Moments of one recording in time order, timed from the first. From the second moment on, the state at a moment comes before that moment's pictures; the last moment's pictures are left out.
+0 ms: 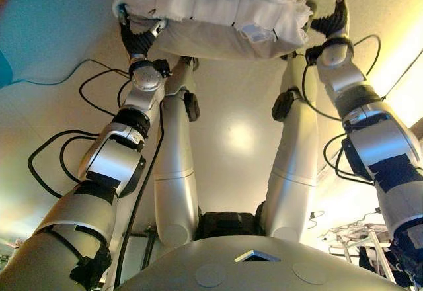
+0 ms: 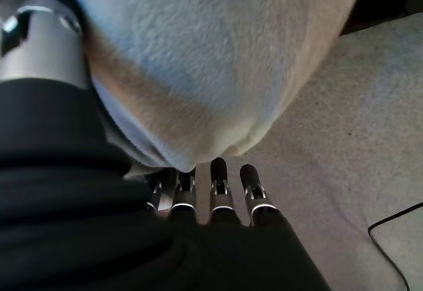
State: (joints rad) left arm -0.93 0.34 -0.45 1.08 -0.54 -0.32 0.61; right arm -1.11 -0.48 0.50 1.14 0.20 -0.08 -0.41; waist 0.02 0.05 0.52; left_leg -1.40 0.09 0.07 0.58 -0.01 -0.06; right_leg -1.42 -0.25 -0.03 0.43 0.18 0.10
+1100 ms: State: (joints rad) left arm -0.84 0.60 -0.59 0.71 -0.93 -0.18 -0.27; right arm -0.81 -0.85 0.54 0.50 0.39 -0.20 0.16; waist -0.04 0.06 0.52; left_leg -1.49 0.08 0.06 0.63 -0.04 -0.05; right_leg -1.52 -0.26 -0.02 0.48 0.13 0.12
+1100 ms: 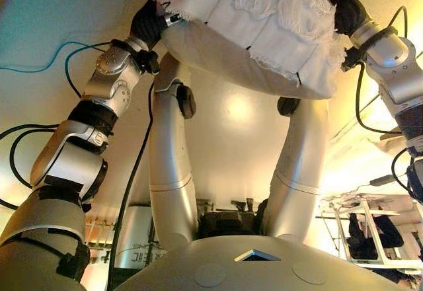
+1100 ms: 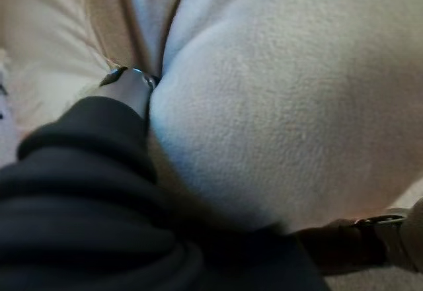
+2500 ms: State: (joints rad) left arm 0.20 0.41 -0.26 0.17 -0.79 -0.17 -0.25; right arm 0.16 -0.47 0.19 0.04 0.13 -0.31 -0.05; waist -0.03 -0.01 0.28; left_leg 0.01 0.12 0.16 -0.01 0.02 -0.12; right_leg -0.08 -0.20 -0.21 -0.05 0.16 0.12
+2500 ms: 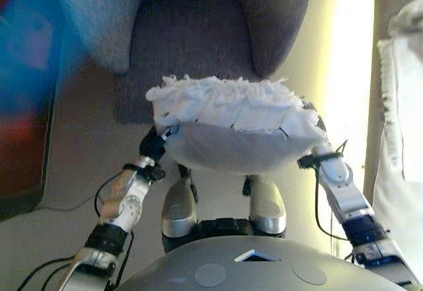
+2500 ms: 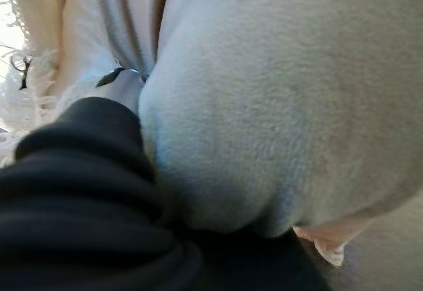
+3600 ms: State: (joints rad) left arm 0.26 0.41 -0.24 0.07 -0.81 -0.23 -0.09; right arm 0.13 -0.49 0.27 -0.04 0.13 -0.30 -0.11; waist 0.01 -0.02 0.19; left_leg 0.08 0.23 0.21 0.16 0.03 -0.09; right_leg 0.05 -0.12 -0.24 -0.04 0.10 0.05
